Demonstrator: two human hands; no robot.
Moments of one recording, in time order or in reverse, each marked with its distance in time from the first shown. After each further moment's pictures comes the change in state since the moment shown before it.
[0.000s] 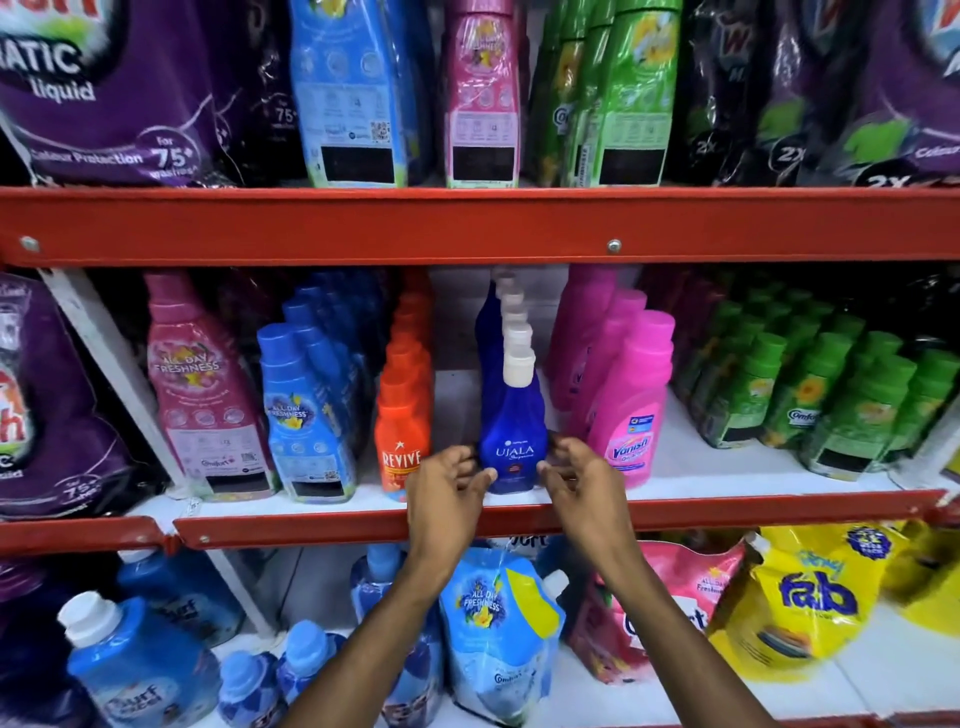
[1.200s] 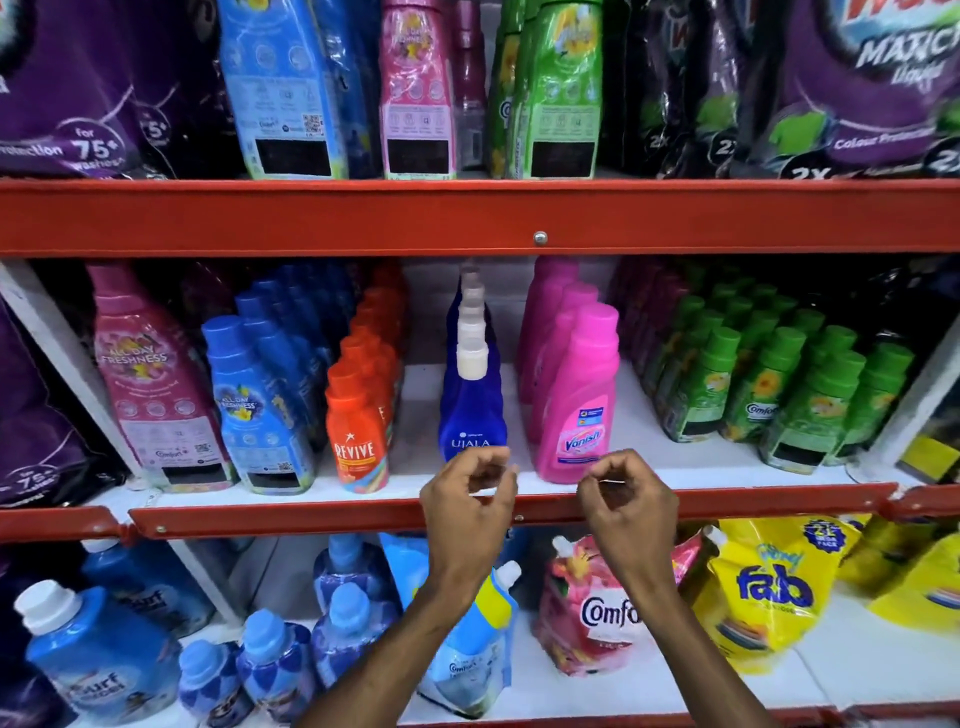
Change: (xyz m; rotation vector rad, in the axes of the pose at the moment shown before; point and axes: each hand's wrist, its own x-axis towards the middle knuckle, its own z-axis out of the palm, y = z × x) left_hand -0.041 0.022 0.065 -0.097 0.172 0.177; right_hand -0.030 0.040 -0.070 0.039 0.331 -0.055
